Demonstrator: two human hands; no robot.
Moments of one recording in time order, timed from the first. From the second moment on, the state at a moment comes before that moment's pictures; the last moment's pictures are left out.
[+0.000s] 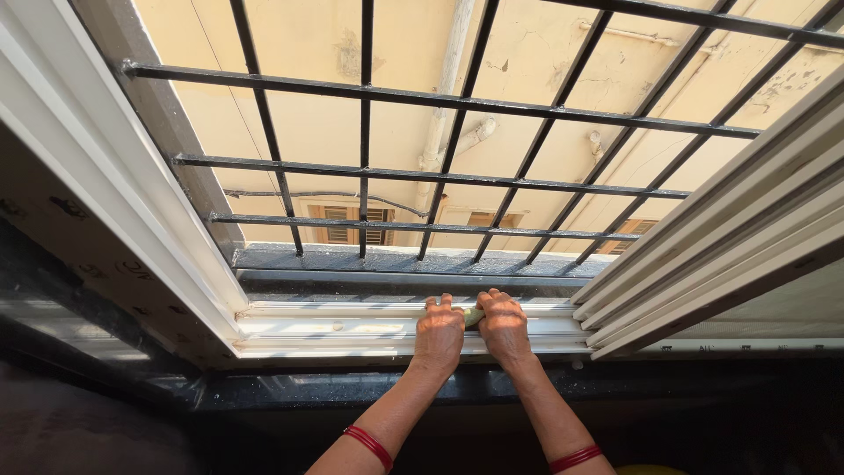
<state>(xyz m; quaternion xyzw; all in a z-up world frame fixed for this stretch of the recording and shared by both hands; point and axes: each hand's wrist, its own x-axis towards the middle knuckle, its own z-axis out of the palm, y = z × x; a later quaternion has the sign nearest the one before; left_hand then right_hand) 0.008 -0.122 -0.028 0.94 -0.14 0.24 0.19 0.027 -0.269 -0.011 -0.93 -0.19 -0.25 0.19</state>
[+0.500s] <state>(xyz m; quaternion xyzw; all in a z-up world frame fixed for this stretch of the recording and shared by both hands) 0.002 -0.133 -0.018 0.93 -0.18 0.24 0.20 0.017 -0.296 0.005 -0.96 -0.09 -0.17 0.18</state>
